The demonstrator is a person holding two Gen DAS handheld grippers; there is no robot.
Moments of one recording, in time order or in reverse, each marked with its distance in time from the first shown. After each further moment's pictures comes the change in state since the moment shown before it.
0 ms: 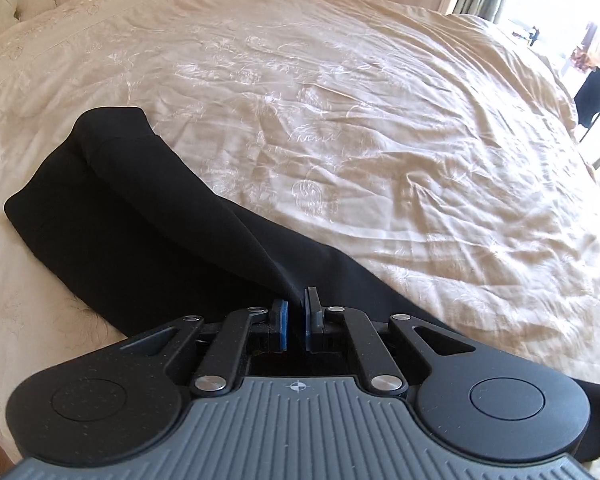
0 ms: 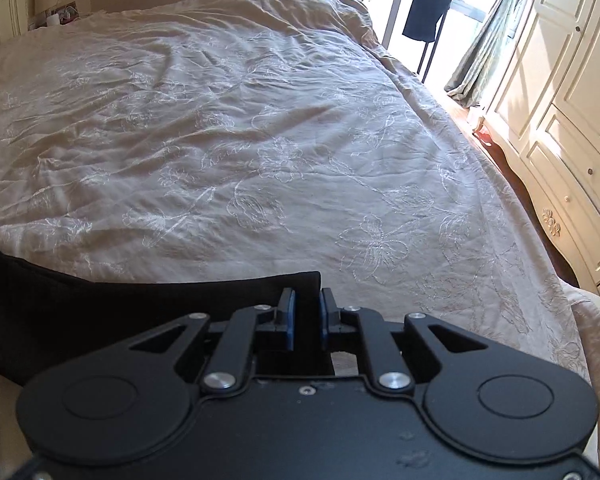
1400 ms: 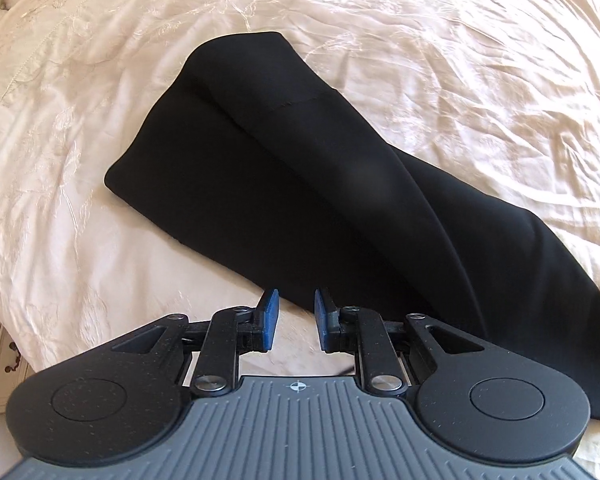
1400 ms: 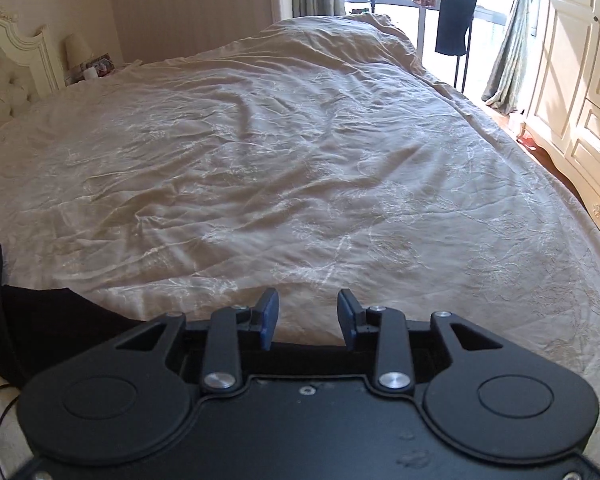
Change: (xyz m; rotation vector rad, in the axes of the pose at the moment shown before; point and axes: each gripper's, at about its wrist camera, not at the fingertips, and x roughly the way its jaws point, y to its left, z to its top) left arm 0.041 0.149 0.046 0.017 0.275 0.165; right arm -0.046 0.105 0.035 0.087 -0.103 0.218
